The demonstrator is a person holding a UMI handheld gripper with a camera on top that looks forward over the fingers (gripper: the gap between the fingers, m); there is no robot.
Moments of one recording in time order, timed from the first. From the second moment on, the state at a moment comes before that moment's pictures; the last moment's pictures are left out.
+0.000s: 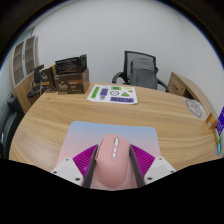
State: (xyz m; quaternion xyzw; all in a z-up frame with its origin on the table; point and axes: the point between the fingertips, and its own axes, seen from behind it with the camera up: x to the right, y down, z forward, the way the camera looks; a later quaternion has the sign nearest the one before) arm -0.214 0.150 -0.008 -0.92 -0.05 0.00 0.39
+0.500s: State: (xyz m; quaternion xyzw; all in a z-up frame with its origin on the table) arm -0.192 -0.052 0.126 -0.88 -0.03 0.09 0.47
